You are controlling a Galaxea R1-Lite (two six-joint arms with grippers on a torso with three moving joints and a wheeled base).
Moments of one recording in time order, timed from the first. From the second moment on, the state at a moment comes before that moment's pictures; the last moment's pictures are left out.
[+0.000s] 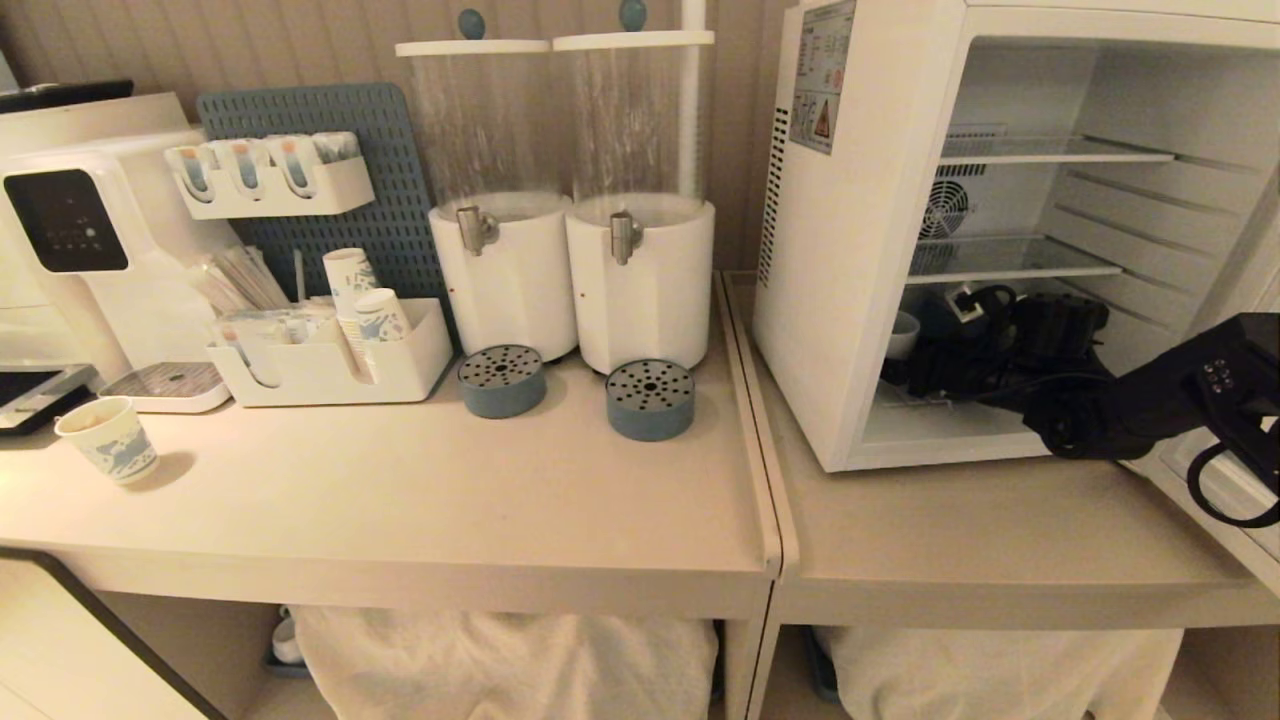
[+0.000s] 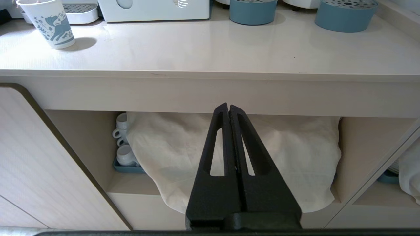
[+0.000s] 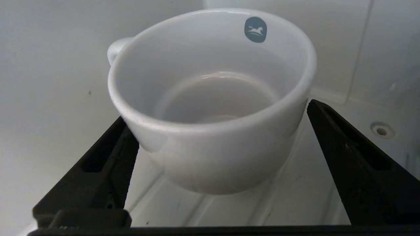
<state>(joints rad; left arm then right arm) 0.00 0.00 0.00 0.01 0.01 0.00 -0.08 2.41 -1.45 -0.77 0.73 -0.07</state>
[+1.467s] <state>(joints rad) 0.00 0.00 0.00 0.01 0.01 0.00 -0.08 2.38 -1.42 -0.77 0.73 -0.03</state>
